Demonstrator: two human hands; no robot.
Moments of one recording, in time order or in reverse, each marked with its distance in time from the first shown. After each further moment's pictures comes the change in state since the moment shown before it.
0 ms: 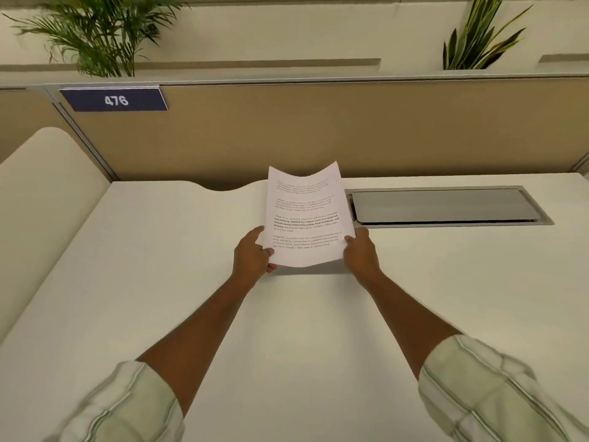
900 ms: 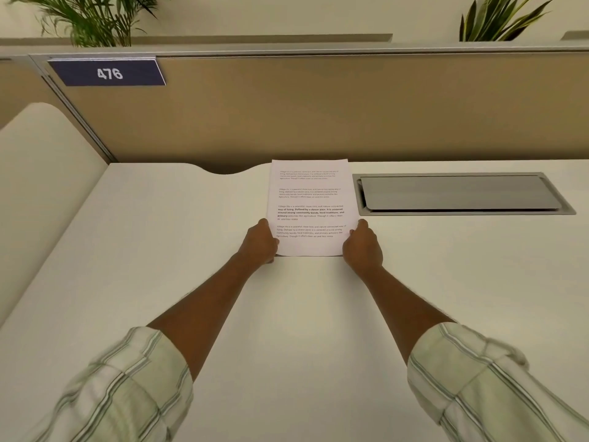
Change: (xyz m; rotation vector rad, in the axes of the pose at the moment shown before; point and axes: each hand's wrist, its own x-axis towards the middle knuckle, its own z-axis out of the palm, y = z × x) left_hand 0.034 -0.012 0.010 0.370 -0.124 -0.055; right_hand 0.007 0.011 0.025 -0.219 0.075 -0.041
